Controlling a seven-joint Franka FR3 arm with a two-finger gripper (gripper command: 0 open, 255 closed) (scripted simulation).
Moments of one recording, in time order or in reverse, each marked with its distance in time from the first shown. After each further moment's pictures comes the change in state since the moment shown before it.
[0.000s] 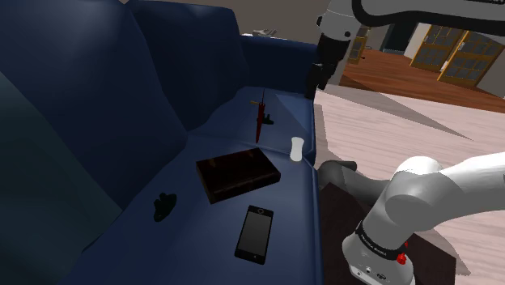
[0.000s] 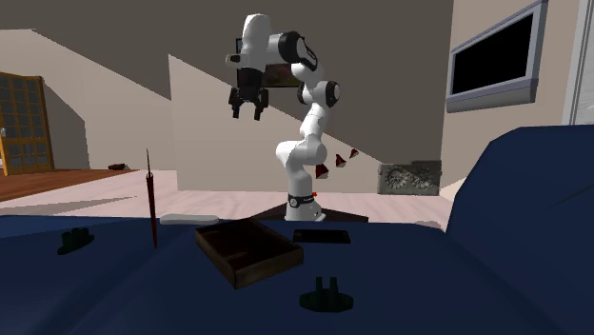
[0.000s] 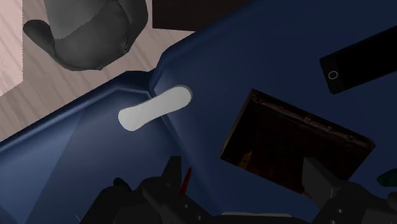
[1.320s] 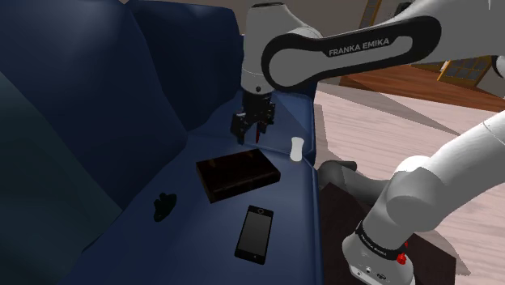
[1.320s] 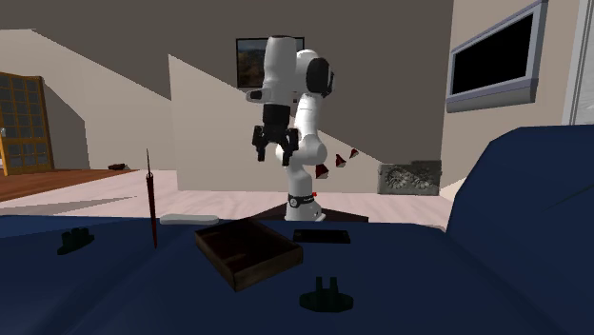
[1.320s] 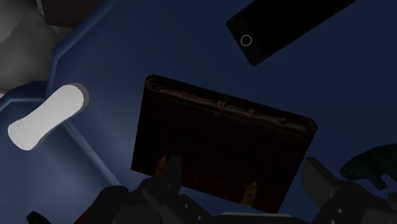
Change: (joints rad) arm 0.036 0.394 0.321 0.008 0.107 0.305 0.468
